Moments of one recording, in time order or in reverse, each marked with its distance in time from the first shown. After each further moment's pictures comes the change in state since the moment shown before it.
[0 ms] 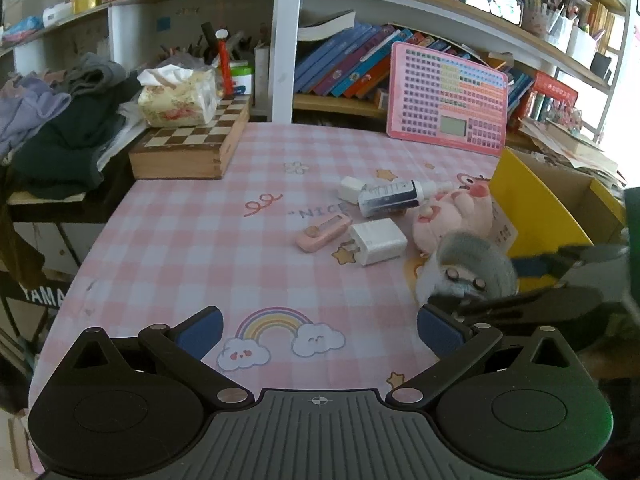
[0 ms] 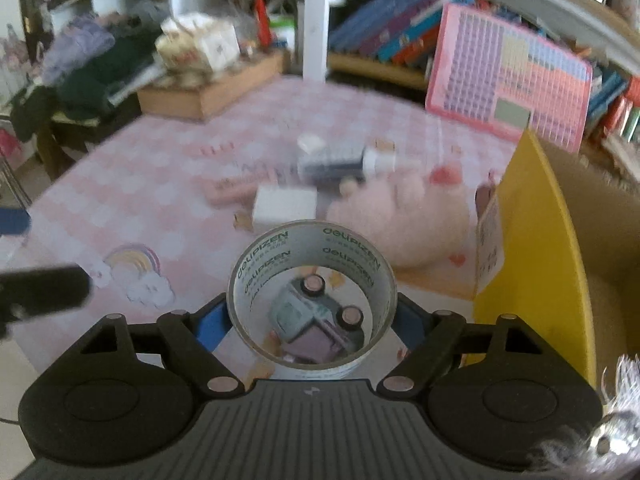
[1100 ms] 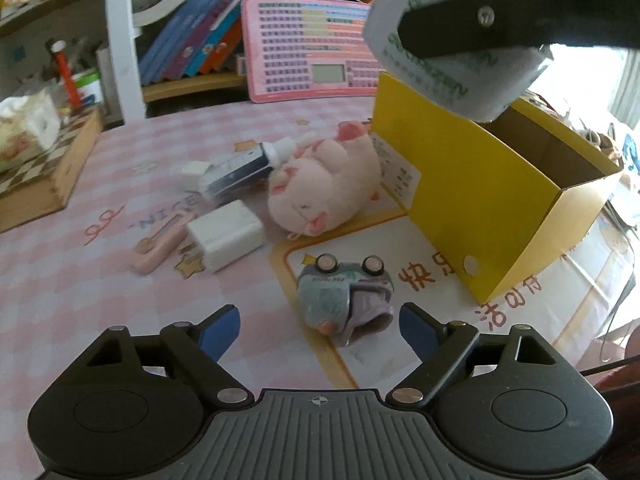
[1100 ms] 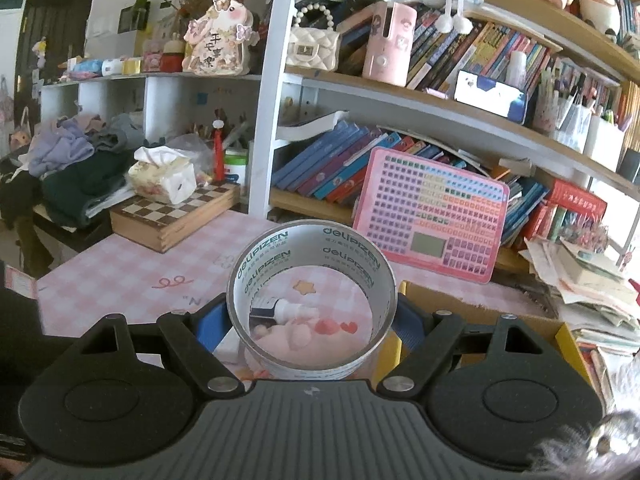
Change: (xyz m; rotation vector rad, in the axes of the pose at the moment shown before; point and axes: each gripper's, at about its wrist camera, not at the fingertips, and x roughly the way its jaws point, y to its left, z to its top) left arm 0.073 -0.079 0.003 0.267 0.077 -0.242; right arm -0.098 -0.032 0.026 -0.026 -0.330 -0.143
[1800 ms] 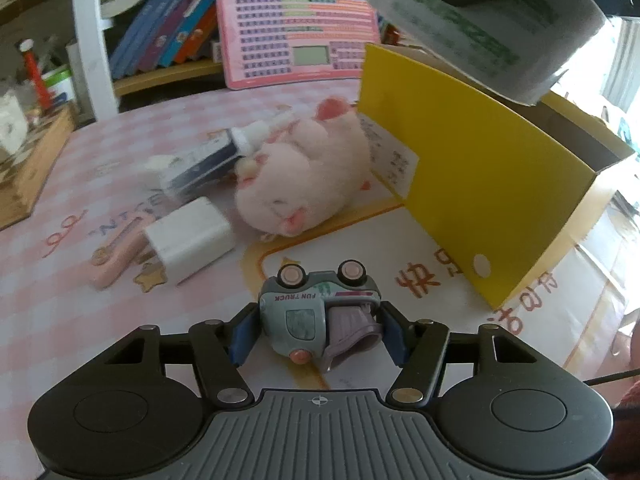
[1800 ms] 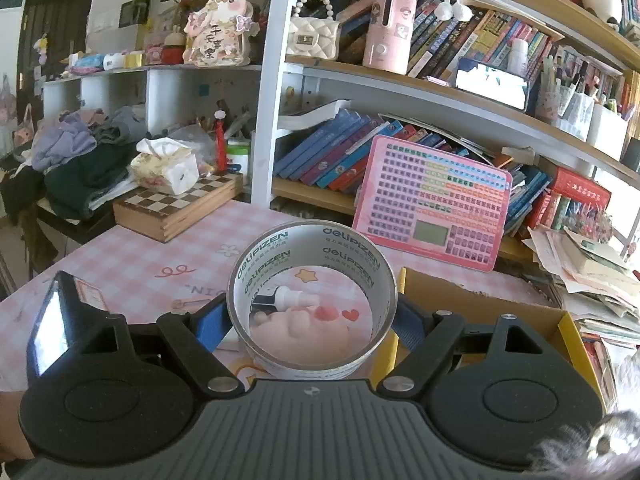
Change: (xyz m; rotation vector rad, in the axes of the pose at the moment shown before) left arm 0.035 -0.008 0.005 0.025 0.038 -0.013; right arm -0.001 -0.007 -0.004 0.016 0.031 0.019
